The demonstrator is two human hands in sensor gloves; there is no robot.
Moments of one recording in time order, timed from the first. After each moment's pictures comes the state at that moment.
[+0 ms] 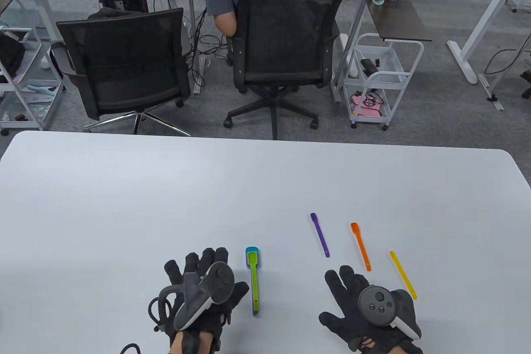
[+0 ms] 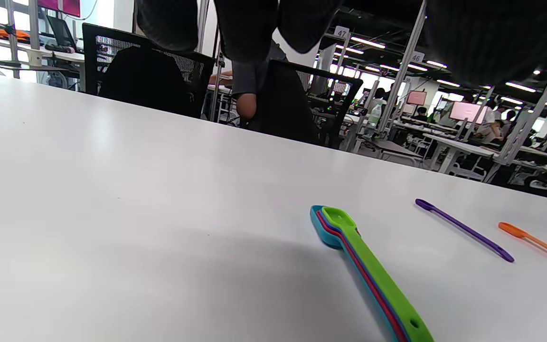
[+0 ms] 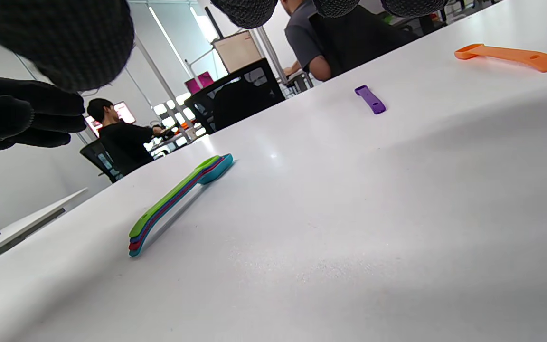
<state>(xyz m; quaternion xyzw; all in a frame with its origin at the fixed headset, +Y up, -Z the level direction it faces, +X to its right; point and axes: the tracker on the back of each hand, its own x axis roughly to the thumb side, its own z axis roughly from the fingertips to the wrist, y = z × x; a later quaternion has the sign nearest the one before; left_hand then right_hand) -0.120 -0.694 -0.245 -0.03 0.03 0.13 0.99 0.240 -0.760 -0.279 0.20 0.09 0.95 0.22</state>
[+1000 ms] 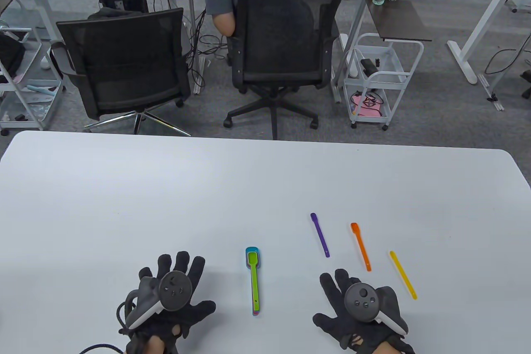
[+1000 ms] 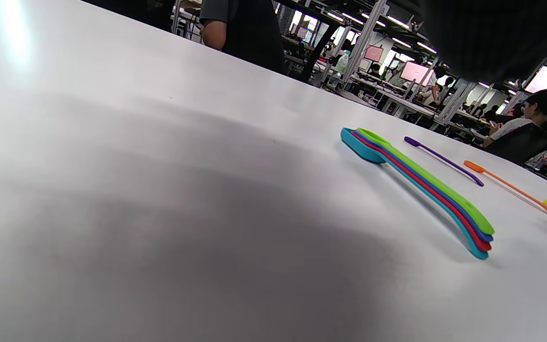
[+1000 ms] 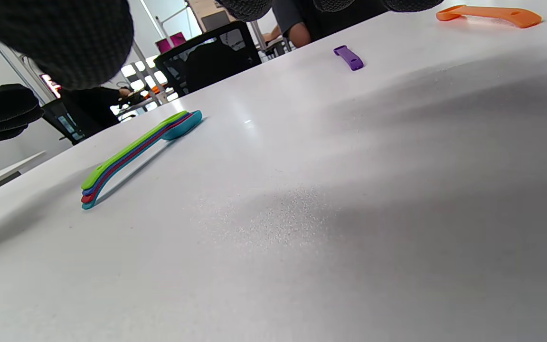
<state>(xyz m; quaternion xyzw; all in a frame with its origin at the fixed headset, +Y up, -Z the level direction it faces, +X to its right) -0.183 -0.766 -0.252 -0.12 -0.06 0.17 0.98 0.228 -0.777 -0.285 0.18 0.14 0.96 0.17</state>
